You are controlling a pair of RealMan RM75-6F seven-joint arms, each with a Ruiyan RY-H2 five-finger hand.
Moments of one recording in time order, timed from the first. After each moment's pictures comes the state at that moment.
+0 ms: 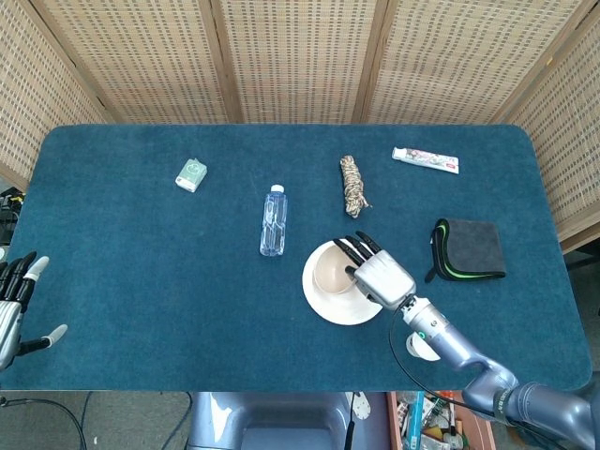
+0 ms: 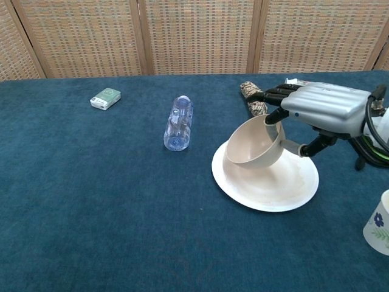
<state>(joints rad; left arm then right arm) -0.08 -1.08 -0.03 -1.63 1.53 1.51 0.00 0.67 -1.49 0.10 -1.33 -1.62 1.01 -0.21</state>
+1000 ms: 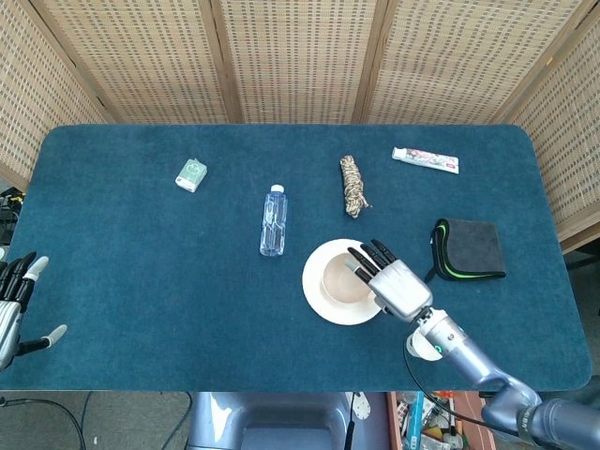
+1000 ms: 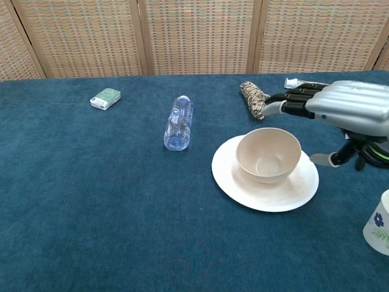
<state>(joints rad) -0.08 -1.08 -0.03 -1.64 1.53 1.51 0.00 0.62 -1.35 0.05 -1.52 -1.59 1.06 -0.33</state>
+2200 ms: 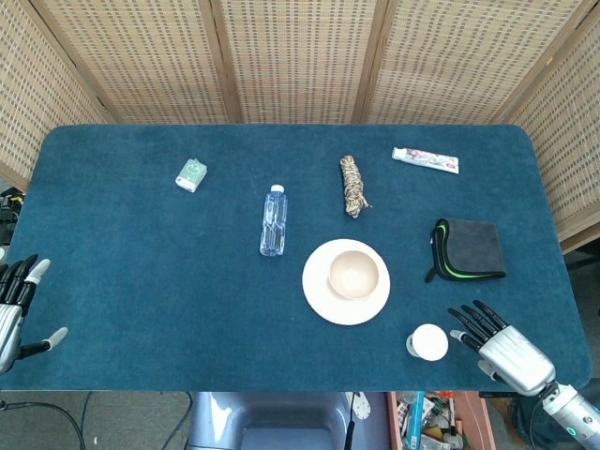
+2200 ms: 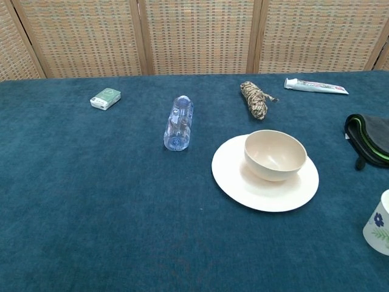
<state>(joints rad) -0.07 -1.08 -0.02 -1.64 1.56 1.53 0.02 0.28 -1.20 -0.25 -1.07 -1.94 1.52 0.09</state>
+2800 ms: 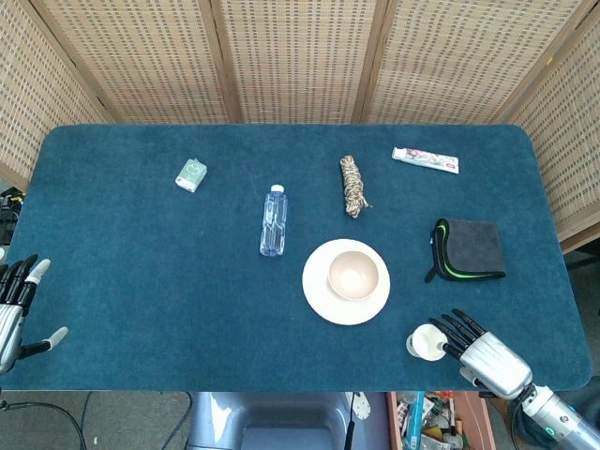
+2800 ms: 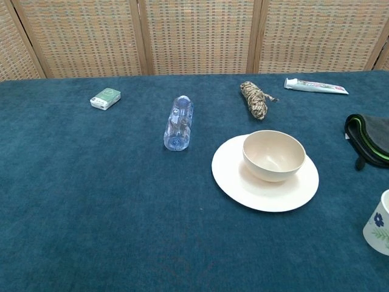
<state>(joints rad) -0.07 -1.09 -0.02 -1.64 1.55 1.52 0.03 0.29 -1.29 -0.25 -1.02 -1.97 1.49 0.10</state>
